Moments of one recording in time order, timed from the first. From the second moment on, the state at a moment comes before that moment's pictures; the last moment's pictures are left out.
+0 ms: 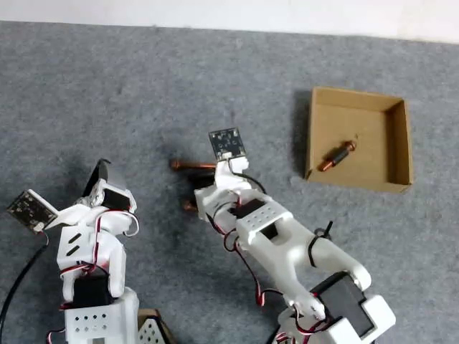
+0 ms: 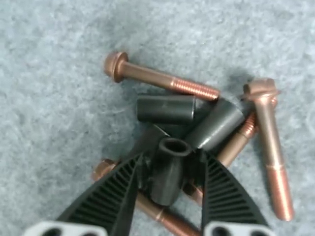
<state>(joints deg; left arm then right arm) -13.1 -103.3 96.0 28.6 47.0 -37.8 -6.3 53.0 13.8 -14.5</state>
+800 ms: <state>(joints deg) -13.1 -103.3 96.0 28.6 47.0 -37.7 -6.1 52.9 13.8 -14.5</state>
